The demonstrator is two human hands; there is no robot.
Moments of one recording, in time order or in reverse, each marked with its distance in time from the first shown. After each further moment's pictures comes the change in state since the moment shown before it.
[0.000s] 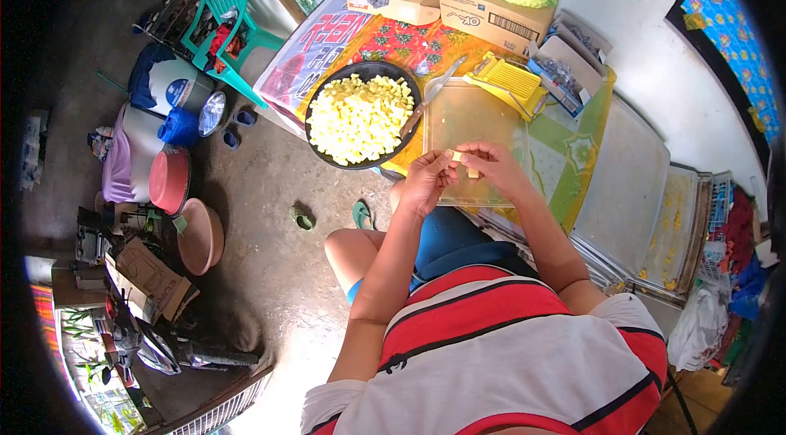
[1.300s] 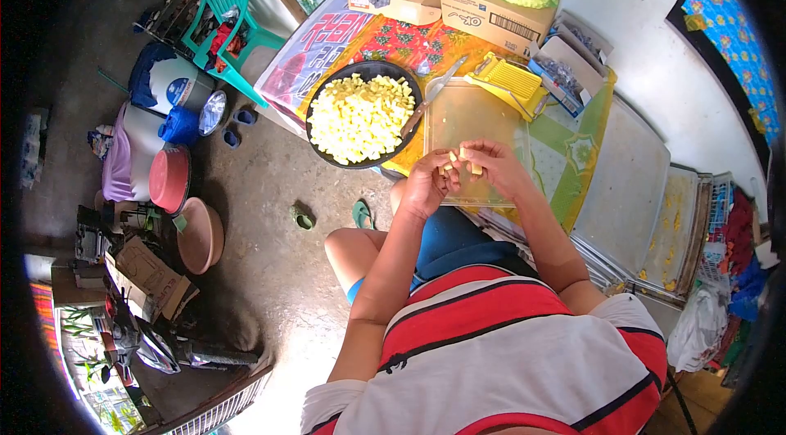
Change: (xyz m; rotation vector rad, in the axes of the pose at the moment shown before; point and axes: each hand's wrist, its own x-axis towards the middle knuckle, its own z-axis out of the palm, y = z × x) left_hand -0.009 0.007 0.009 -0.105 -0.039 -0.031; right_hand 0.002 0.003 0.000 0.280 0.015 0.049
